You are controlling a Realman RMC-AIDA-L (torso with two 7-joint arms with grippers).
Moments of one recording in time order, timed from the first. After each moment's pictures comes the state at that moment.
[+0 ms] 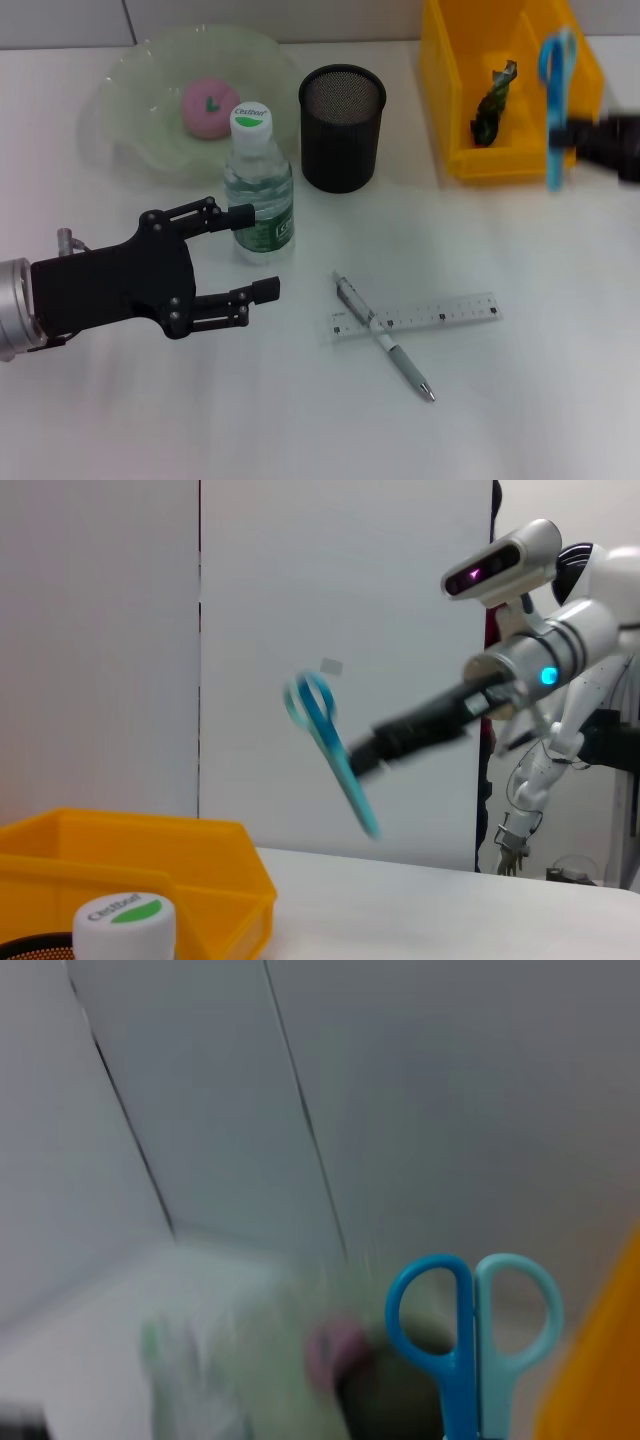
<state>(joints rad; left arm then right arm) -0.36 -2.07 0.89 0.61 1.70 1.72 -1.00 0.12 2.08 -1.04 -1.50 -1.81 -1.39 2.06</state>
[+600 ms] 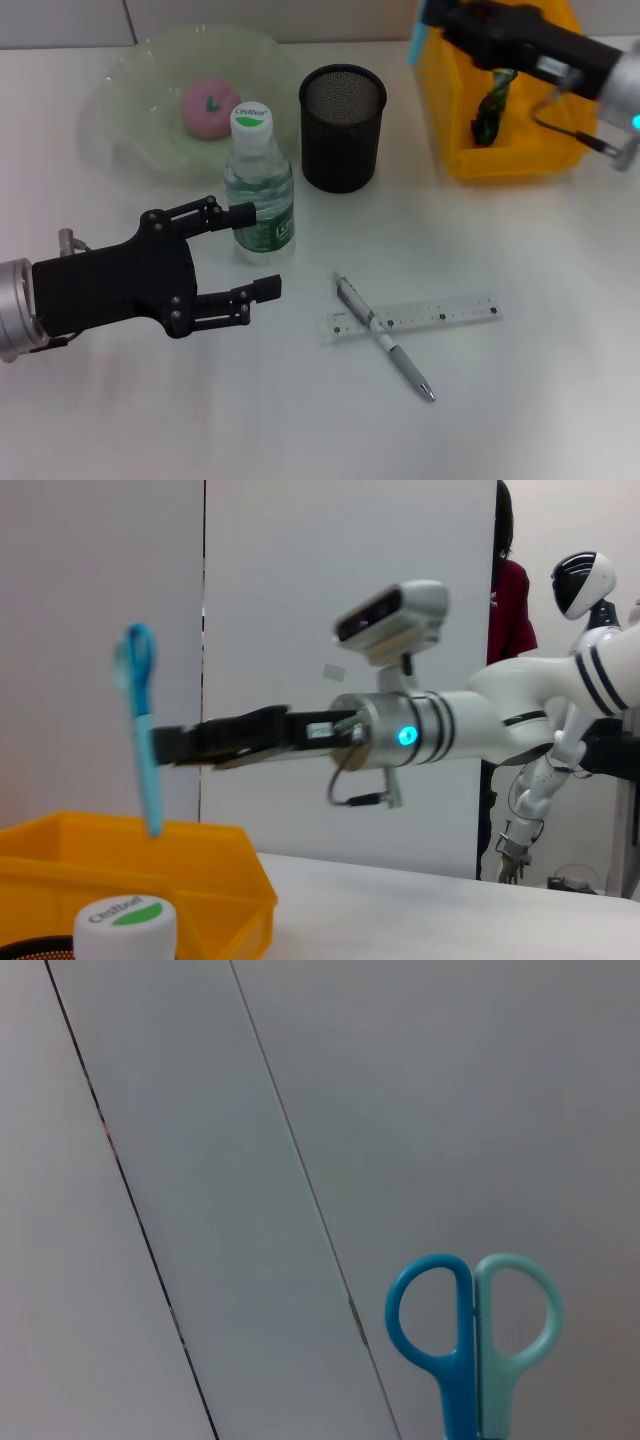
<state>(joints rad) -0.36 -2.07 0.89 0.59 1.70 1.72 -1.00 0.65 2.07 -0.81 -0.50 -1.49 -1.25 1.37</state>
